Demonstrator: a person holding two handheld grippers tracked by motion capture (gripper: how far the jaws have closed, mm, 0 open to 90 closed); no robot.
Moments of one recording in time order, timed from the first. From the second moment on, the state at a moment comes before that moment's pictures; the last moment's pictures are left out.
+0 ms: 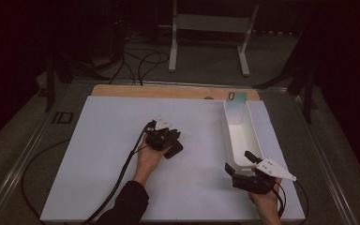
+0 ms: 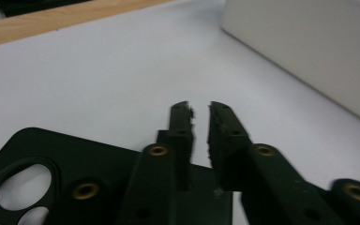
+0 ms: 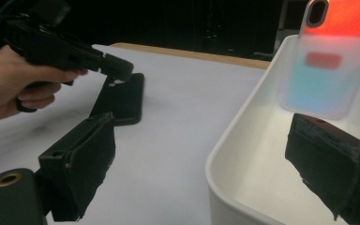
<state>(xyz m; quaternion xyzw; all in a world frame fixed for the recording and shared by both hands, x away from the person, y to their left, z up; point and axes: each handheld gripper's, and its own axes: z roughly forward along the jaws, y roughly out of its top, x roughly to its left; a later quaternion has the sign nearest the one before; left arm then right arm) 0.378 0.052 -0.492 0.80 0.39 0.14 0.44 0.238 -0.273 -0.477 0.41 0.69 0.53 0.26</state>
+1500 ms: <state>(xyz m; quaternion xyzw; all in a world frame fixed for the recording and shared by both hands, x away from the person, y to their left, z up) 0.354 0.089 -0.518 0.81 0.44 0.14 0.36 0.238 -0.274 -0.479 0.41 0.69 0.53 0.26</state>
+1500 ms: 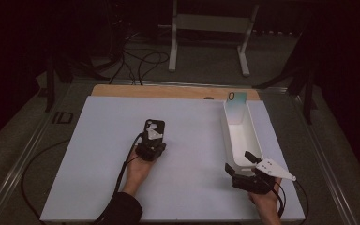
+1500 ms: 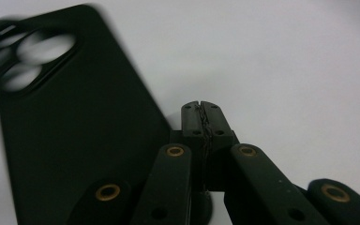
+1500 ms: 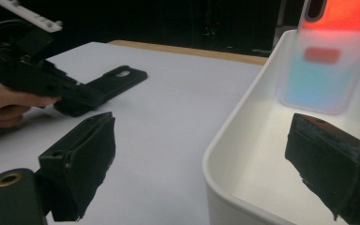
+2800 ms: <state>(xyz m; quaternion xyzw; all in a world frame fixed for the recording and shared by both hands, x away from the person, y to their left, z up) 0.286 0.204 -0.469 0.74 0.44 0.21 0.47 0.240 -0.277 -0.478 0.40 0.69 0.55 0.25</state>
